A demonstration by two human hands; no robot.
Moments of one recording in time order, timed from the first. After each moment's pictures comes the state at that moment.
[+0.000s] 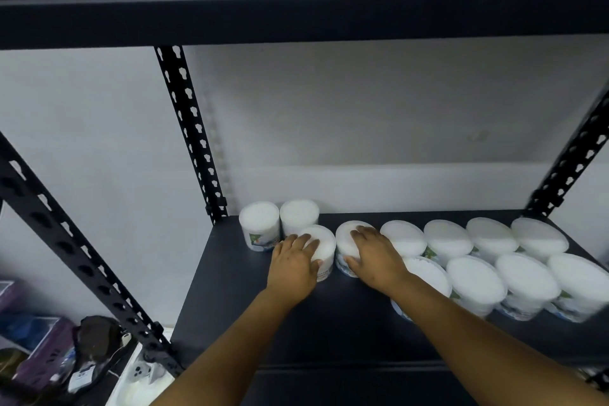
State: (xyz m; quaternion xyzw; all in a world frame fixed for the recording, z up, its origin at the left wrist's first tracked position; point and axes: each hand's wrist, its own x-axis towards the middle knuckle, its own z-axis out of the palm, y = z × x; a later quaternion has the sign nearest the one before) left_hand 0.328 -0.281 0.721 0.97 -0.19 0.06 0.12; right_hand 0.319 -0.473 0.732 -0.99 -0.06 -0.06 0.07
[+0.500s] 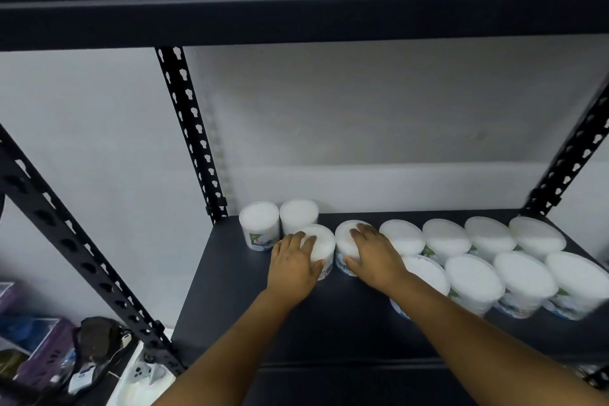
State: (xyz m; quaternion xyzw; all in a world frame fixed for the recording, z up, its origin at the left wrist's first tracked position) left_hand 0.324 -0.282 0.722 0.97 -0.18 0.07 0.13; right_hand 0.317 -0.472 0.733 -0.99 -0.05 -0.05 0.07
